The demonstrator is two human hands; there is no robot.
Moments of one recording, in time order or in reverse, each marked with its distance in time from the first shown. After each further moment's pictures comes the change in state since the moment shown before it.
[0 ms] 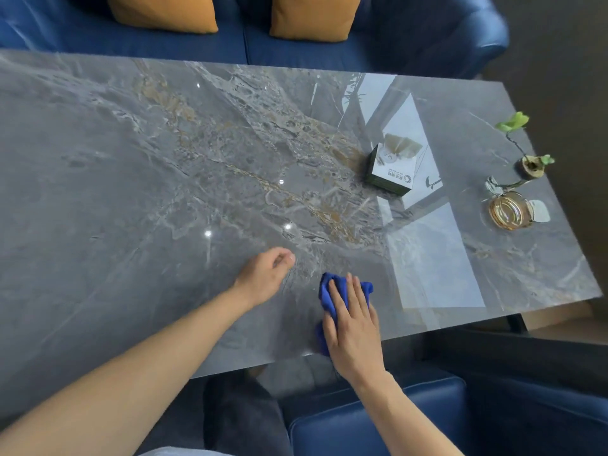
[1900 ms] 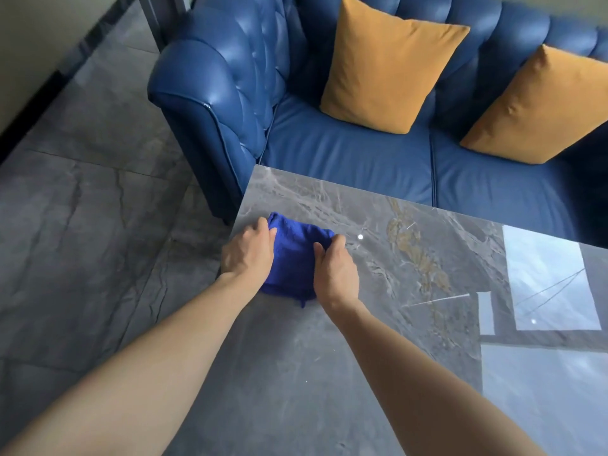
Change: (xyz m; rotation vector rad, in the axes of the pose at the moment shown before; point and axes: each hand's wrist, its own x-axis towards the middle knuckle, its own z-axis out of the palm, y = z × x) left_hand 0.154 -0.171 -0.566 0.678 0.692 -0.267; right_hand 0.445 -0.567 0.097 0.397 -0.167 0.100
